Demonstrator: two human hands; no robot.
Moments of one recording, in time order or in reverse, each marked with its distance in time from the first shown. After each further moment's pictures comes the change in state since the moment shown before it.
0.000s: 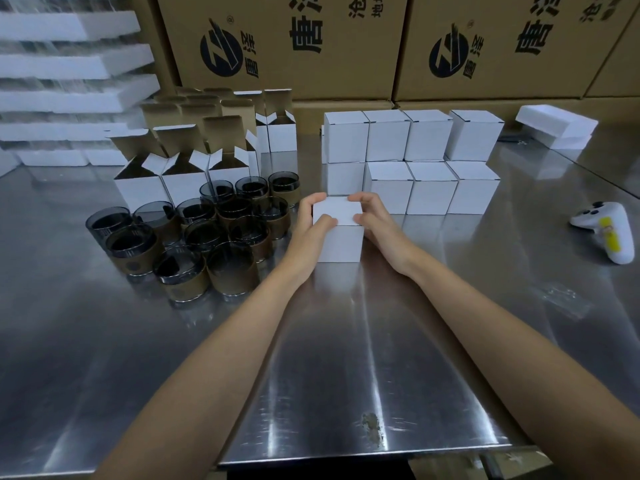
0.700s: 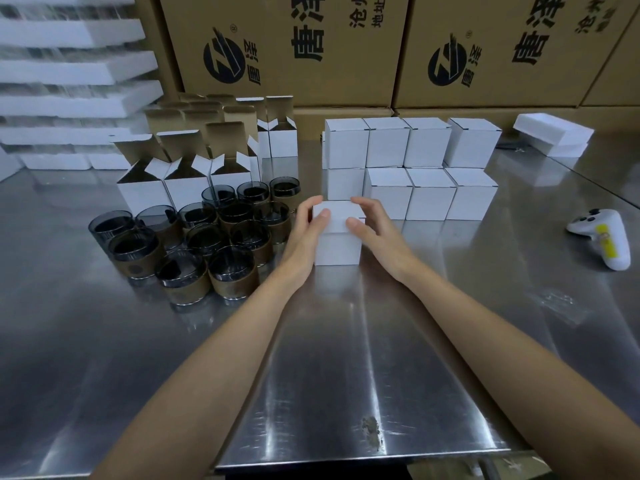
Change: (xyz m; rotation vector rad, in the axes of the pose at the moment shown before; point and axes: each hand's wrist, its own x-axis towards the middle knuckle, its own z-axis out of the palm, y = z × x) left_hand -0.001 -0.005 -0.008 -0.011 -0.015 0.032; right_hand -0.008 0.003 -0.001 -0.144 0.068 -0.052
